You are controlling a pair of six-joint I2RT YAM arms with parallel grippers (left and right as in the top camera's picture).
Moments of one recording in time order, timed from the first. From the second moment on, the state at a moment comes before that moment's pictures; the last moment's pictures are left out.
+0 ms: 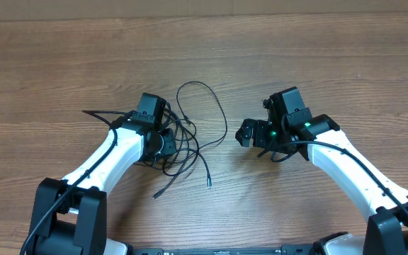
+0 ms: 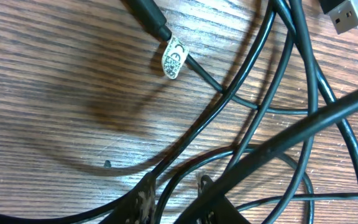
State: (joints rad) left arm -0.27 1.63 0.93 -0.66 0.09 -0.50; right arm 0.35 1.51 0.96 -0.63 -0.27 0.49
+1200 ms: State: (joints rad) left arm -0.27 1.53 2.10 -0.90 0.16 -0.31; right arm 0.35 1.51 0.96 -0.62 -0.27 0.49
